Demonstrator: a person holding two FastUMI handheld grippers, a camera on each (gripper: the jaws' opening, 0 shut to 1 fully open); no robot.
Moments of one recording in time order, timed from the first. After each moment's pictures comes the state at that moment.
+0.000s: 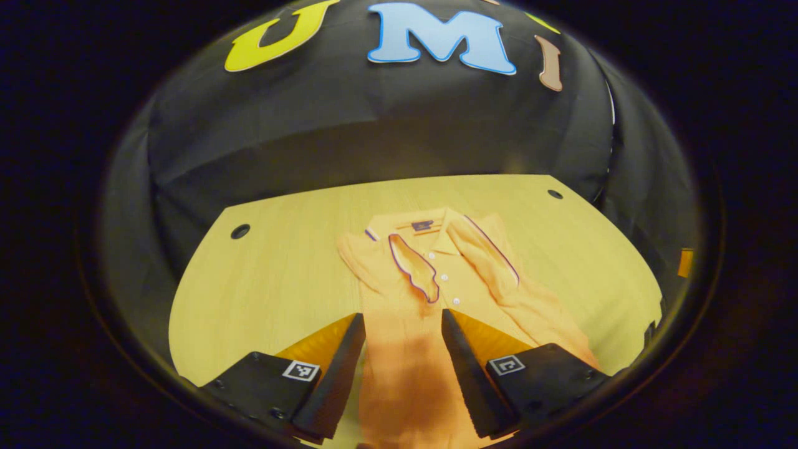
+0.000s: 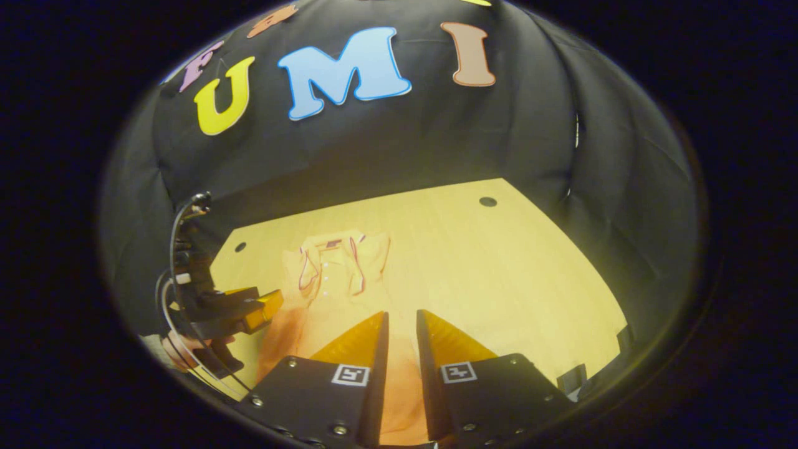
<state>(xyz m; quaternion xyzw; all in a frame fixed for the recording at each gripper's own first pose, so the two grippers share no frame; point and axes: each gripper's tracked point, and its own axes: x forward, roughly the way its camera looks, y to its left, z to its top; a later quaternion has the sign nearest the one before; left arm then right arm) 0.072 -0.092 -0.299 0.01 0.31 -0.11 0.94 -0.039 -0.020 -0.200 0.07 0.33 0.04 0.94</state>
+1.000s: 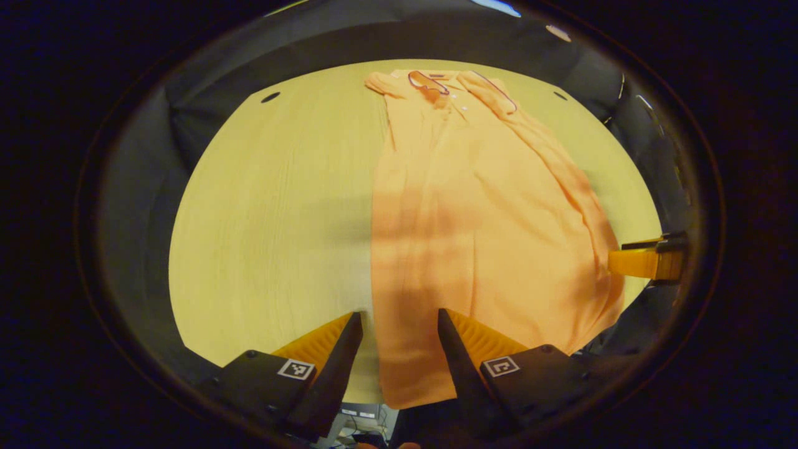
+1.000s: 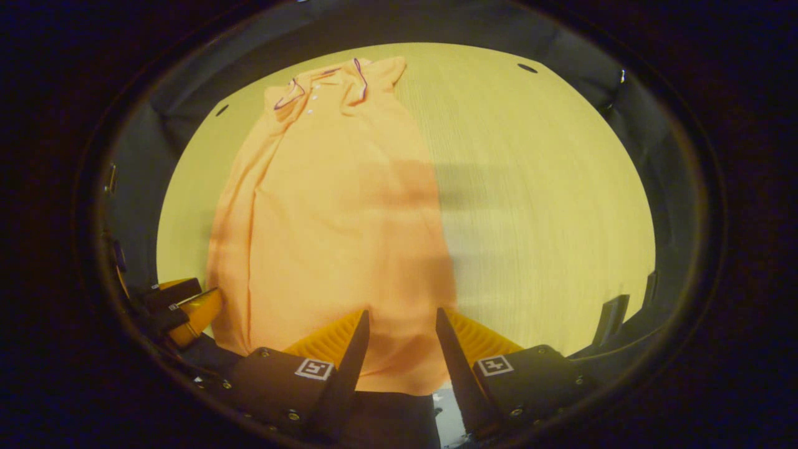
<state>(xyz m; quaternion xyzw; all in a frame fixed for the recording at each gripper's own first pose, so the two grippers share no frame) -0.152 -0.036 -0.402 0.03 0.55 -0.06 0.83 -0.154 0.003 -0.359 0.01 0.62 0.08 0.78</state>
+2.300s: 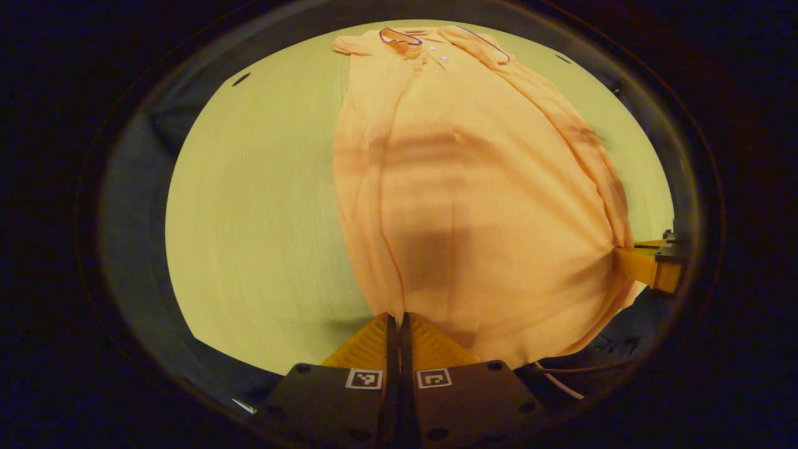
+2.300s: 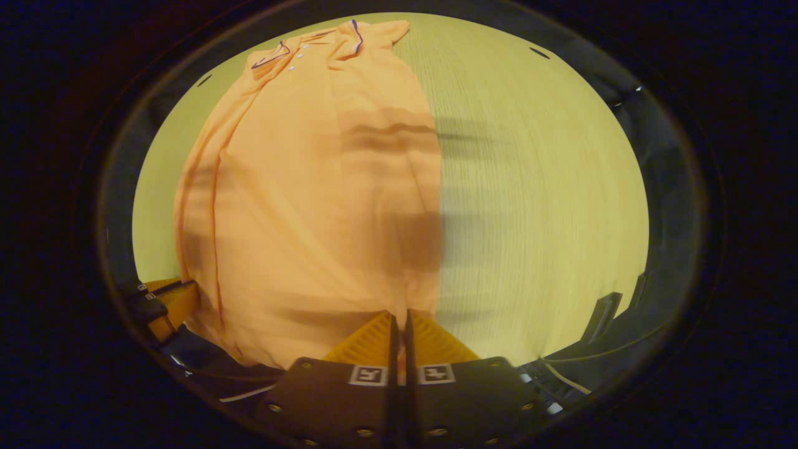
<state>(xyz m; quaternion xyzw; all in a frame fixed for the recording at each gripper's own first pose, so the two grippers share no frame) -0.162 -0.070 -0.412 0.06 0.64 -0.04 0.77 -0.161 -0.011 -0.368 -0.03 0.67 0.05 0.74</state>
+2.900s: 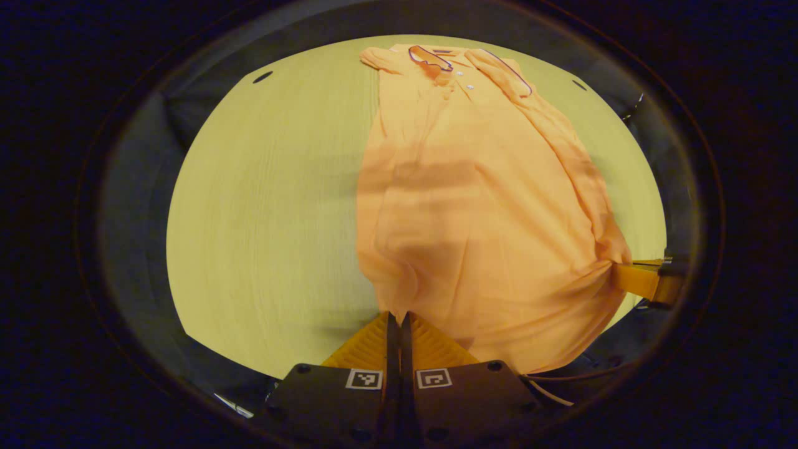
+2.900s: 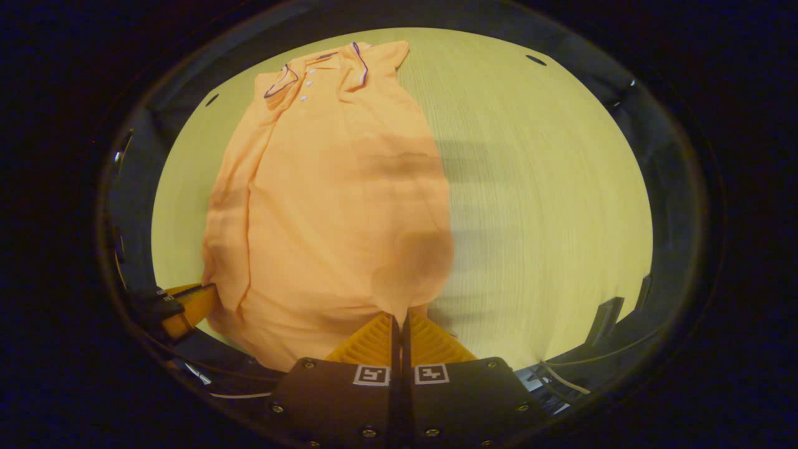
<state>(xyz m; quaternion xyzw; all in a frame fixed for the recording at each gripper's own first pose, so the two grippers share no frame) -0.131 -0.061 -0.390 0.01 0.60 -0.03 0.80 -0.132 0.008 -0.343 0.01 0.65 0.07 0.76</state>
